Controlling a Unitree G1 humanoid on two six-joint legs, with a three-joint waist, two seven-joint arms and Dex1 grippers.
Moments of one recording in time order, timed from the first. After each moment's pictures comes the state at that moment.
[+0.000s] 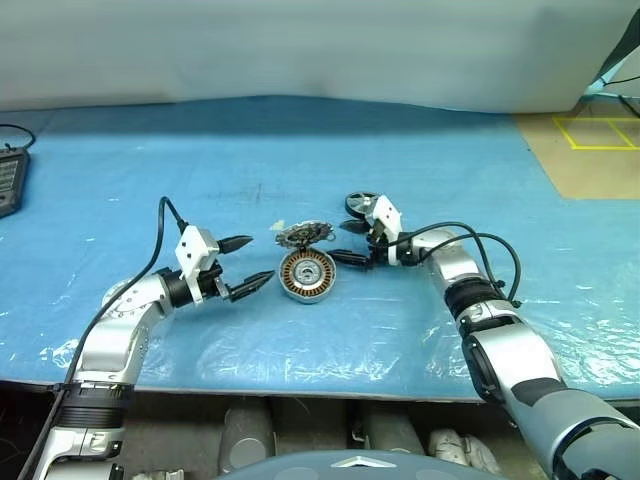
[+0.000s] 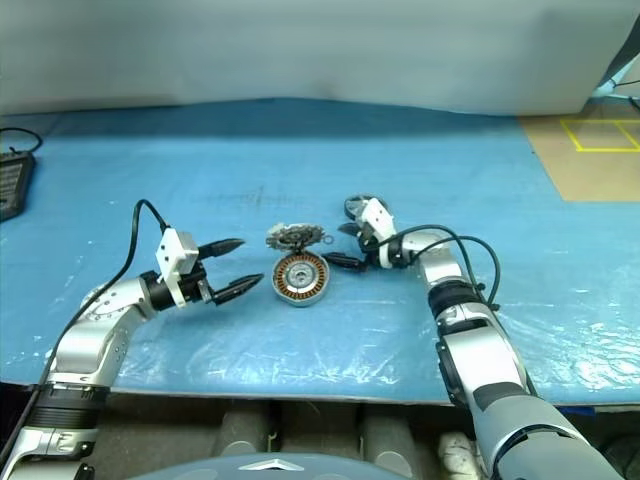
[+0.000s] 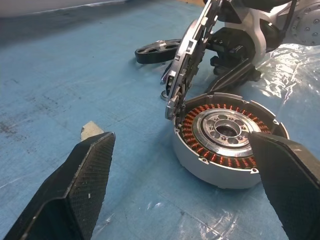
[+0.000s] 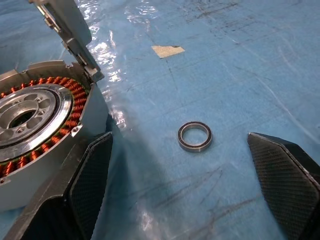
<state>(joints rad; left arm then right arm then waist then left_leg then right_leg) -0.15 0.49 0.07 -0.05 -0.35 0.17 -0.99 -0.82 -0.28 0.12 1.00 0.09 -0.12 1.10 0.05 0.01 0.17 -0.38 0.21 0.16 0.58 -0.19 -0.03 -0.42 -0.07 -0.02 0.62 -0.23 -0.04</state>
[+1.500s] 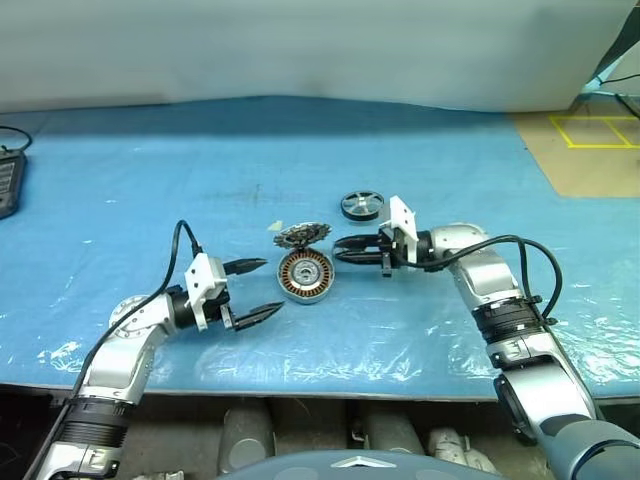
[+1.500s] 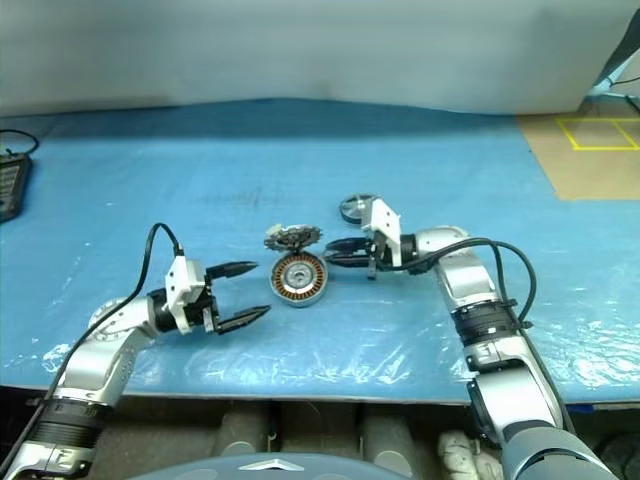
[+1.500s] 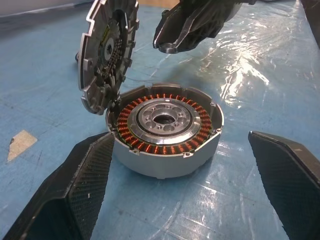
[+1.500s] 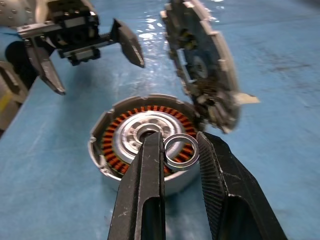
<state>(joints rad) -0.08 0.50 -0.01 -0.01 -0.36 -0.02 -1.10 -0.58 -0.41 0.18 0.30 0.20 0.19 1.30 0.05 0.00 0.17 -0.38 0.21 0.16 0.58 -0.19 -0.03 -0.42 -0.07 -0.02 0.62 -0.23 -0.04</state>
